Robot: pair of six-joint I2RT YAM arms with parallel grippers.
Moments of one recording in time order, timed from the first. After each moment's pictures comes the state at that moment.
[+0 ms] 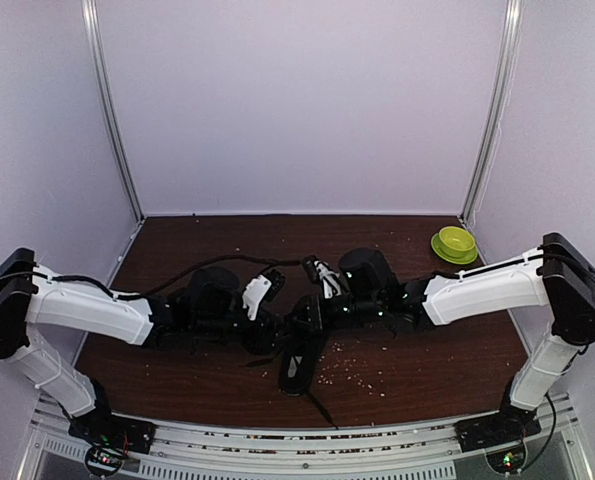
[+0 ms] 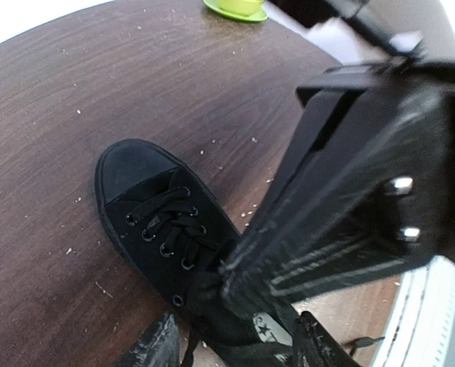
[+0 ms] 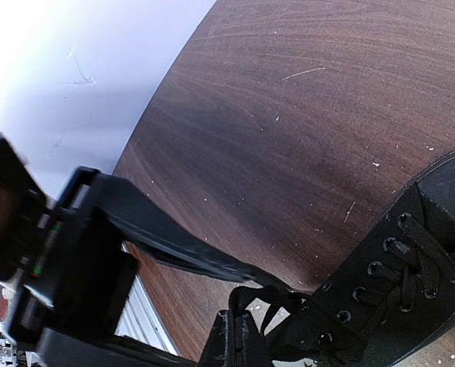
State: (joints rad) left arm -1.00 1.48 0.71 0.23 0.12 -0.28; right arm 0.97 1.69 0.96 0.21 -0.28 0.71
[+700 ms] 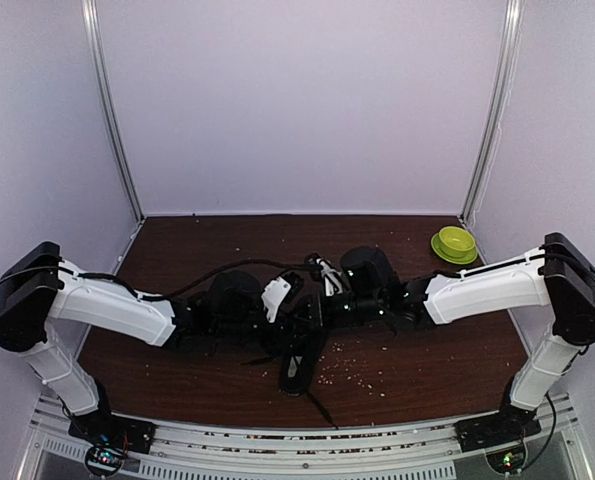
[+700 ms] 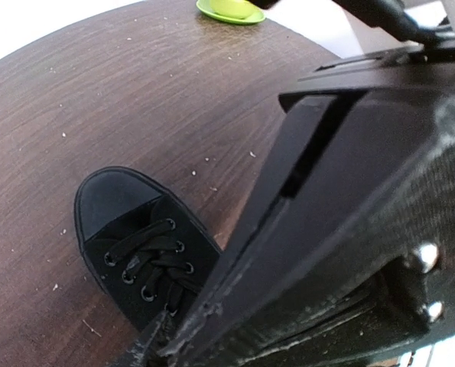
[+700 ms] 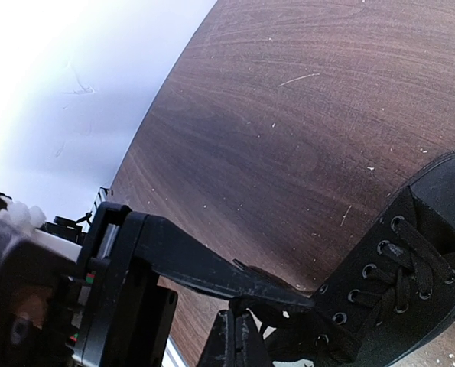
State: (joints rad) left arm -1.05 1.62 0.79 0.30 0.03 -0.24; right arm 0.97 1.68 0.96 0.21 -0.27 0.73
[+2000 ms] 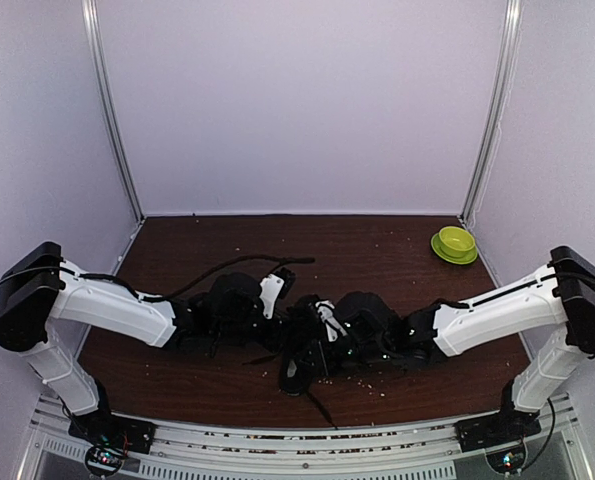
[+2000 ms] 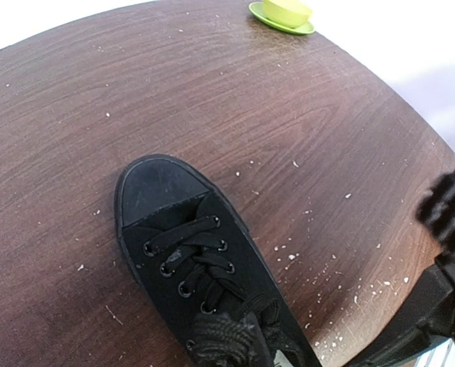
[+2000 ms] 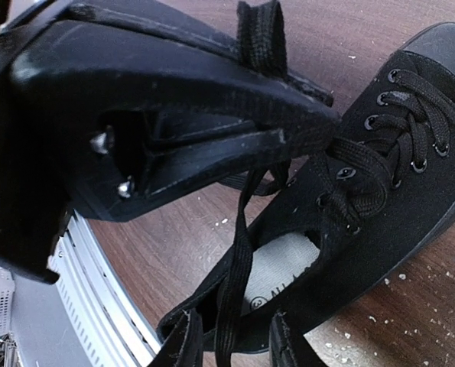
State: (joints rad) left arm -1.05 1.63 0.79 0.29 -0.09 -0.35; right arm 1.16 1.61 0.83 0.11 -0.04 0.71
